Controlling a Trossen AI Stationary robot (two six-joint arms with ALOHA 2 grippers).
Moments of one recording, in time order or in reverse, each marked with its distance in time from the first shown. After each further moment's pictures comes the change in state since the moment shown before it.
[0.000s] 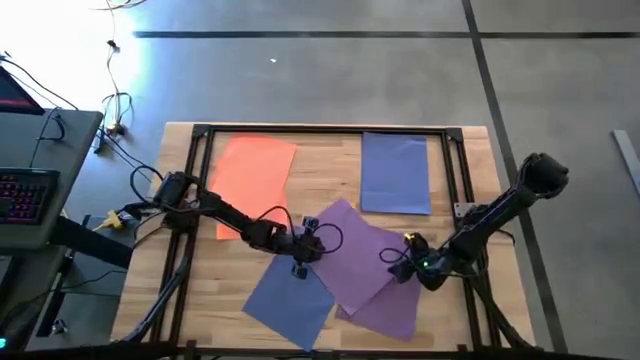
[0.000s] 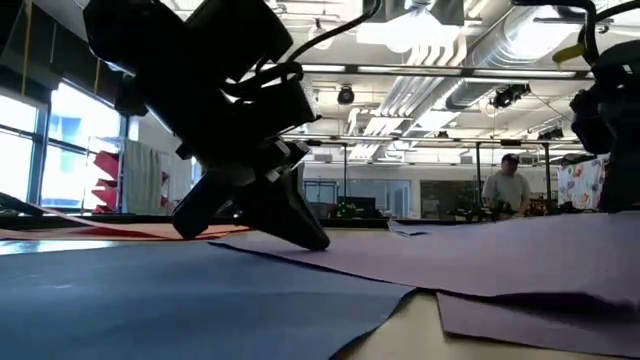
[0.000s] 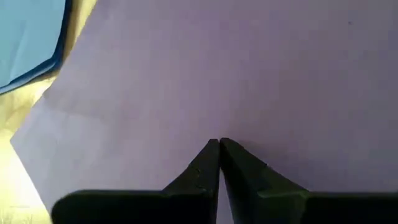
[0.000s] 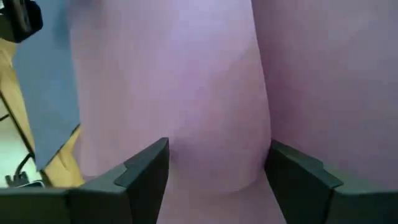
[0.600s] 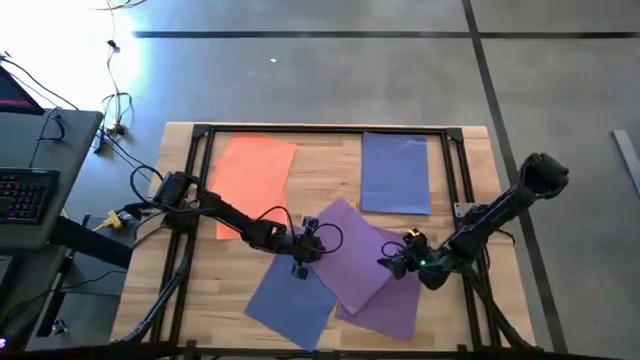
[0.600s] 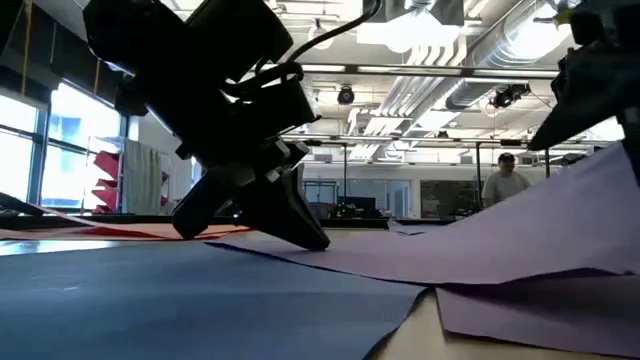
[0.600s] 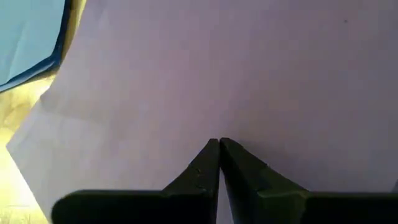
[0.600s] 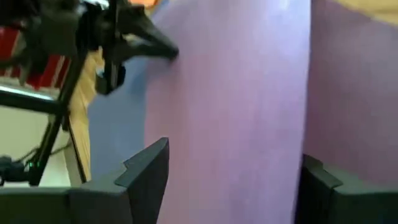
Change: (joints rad) left arm 0.000 0.002 -0.001 -0.006 0.003 -0.009; right arm -0.005 0.000 0.000 0.173 0.272 -0.133
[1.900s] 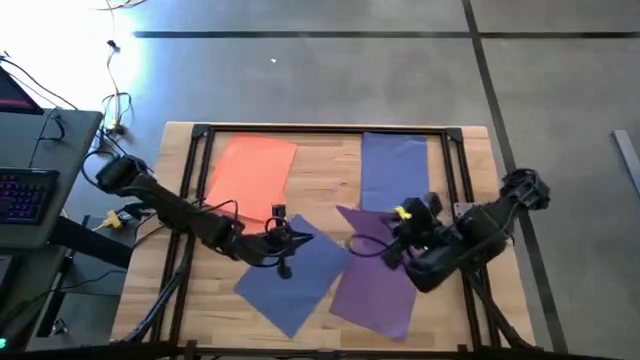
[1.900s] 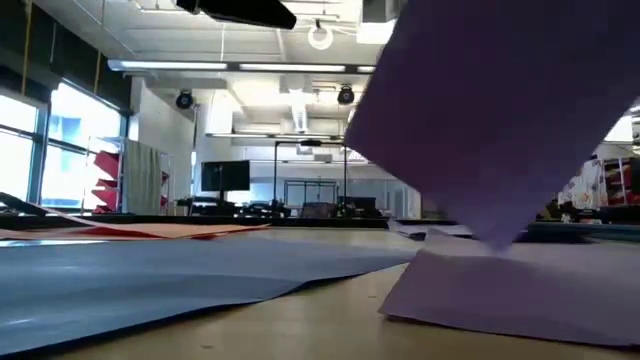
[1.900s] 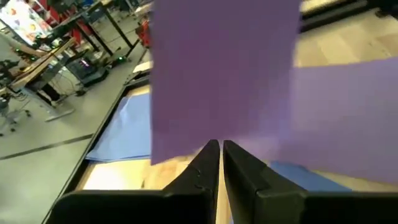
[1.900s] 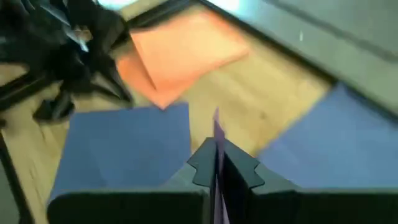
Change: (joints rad) left arm -0.213 -0.494 -0.003 -0.129 -0.435 -0.044; right arm -0.130 0.376 1.613 -1.618 0.099 -0.541
